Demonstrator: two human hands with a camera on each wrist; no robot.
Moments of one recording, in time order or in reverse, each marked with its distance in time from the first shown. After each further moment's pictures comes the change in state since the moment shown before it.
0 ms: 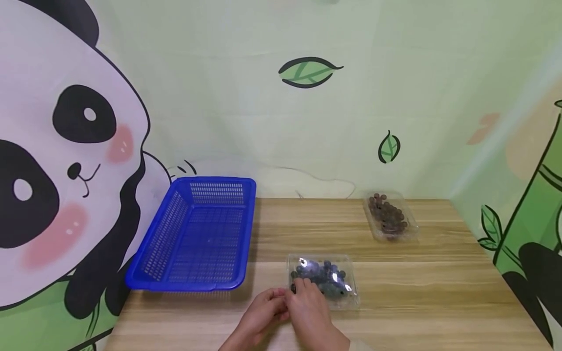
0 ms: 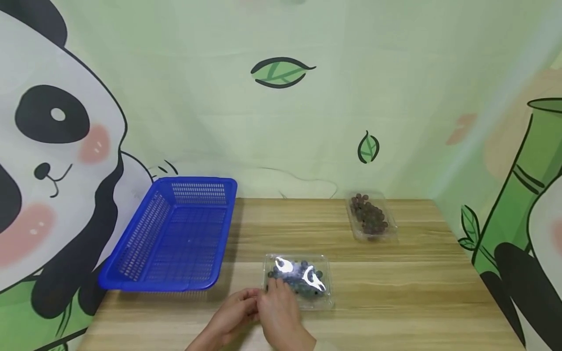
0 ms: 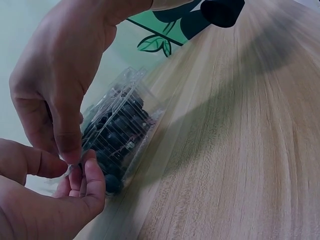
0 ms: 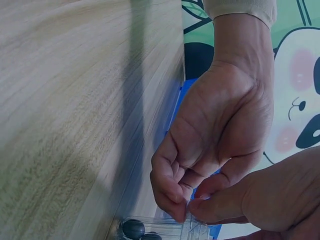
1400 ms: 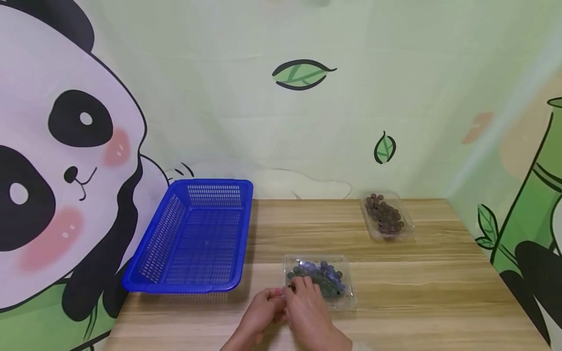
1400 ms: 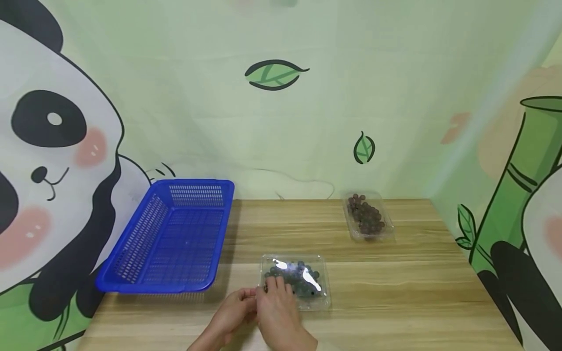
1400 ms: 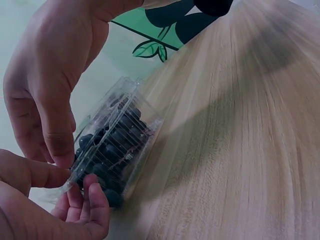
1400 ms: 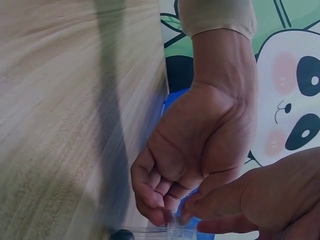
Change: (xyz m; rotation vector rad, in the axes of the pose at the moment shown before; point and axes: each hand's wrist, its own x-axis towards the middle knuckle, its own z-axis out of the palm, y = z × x) left_hand 0.001 0.005 0.007 0.121 0.076 0.018; right_hand -0.002 0.008 -0.017 0.203 -0.108 0.040
